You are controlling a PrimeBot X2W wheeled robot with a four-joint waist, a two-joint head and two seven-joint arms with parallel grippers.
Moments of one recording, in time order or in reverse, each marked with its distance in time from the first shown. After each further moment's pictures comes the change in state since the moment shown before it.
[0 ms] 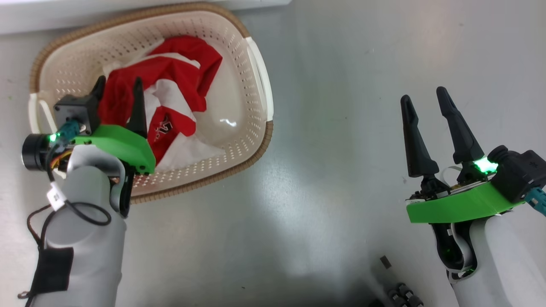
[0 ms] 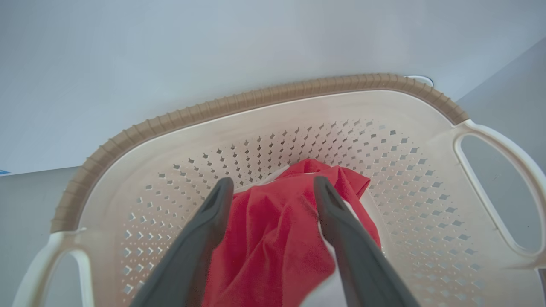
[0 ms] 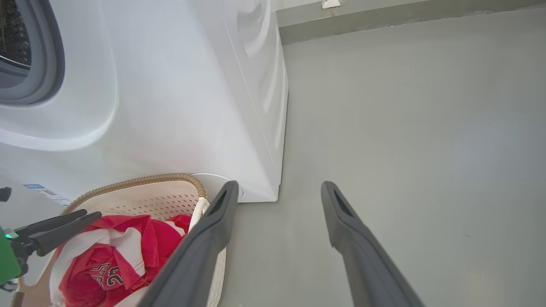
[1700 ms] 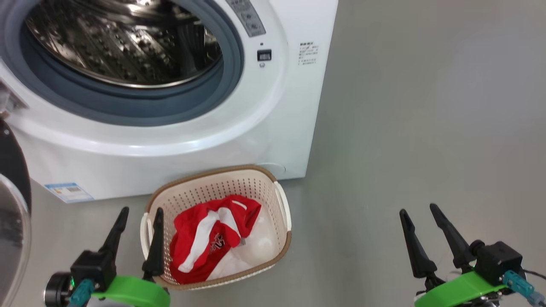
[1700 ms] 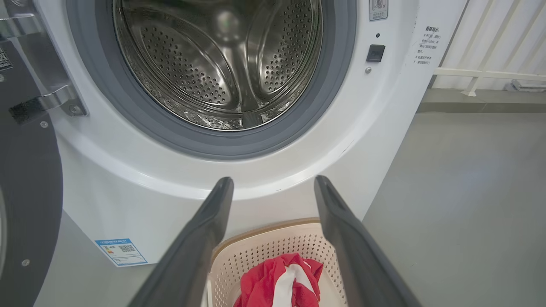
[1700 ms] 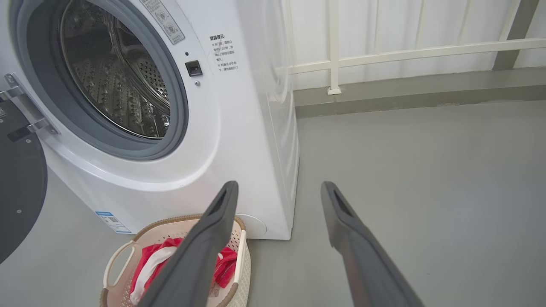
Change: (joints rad) left arm 0.698 -0.019 0.015 -0.582 -0.058 -0.029 0.000; right arm 0.326 -0.040 0.006 0.100 -0.017 0.000 0.000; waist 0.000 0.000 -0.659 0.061
